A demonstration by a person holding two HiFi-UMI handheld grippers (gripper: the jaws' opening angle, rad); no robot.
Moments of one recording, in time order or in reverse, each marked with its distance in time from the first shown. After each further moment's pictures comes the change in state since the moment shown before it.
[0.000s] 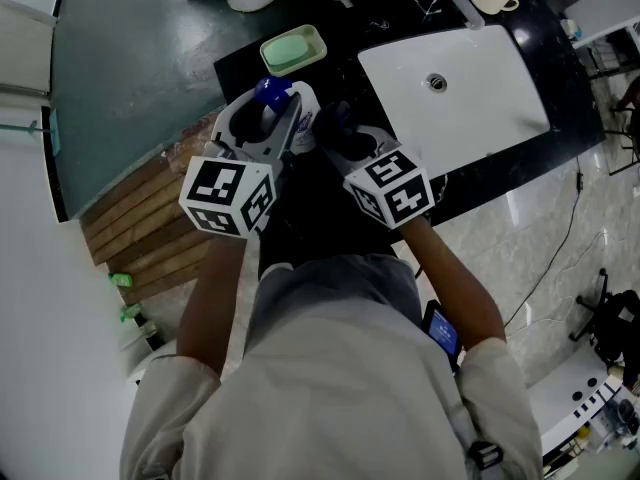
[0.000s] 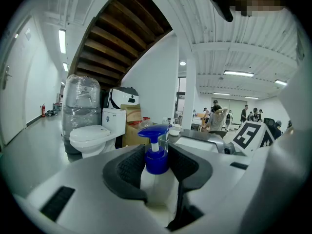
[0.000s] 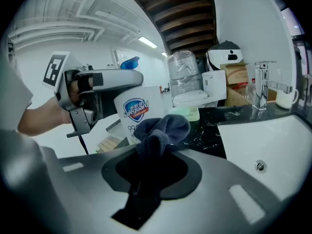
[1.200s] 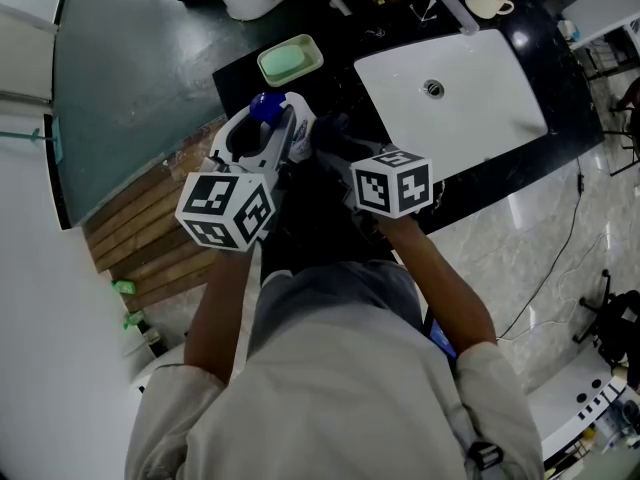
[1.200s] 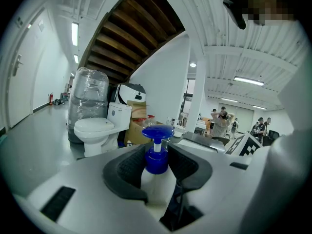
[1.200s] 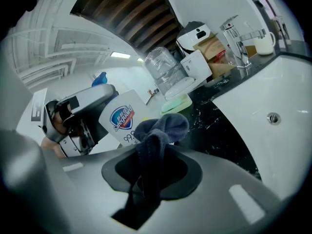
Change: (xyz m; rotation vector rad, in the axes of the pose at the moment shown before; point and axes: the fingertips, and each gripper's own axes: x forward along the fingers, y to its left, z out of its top) left arm -0.008 0.002 -0.001 -0.121 0.017 0.045; right arm 0.006 -0.004 -0.002 0.419 -0.057 0.078
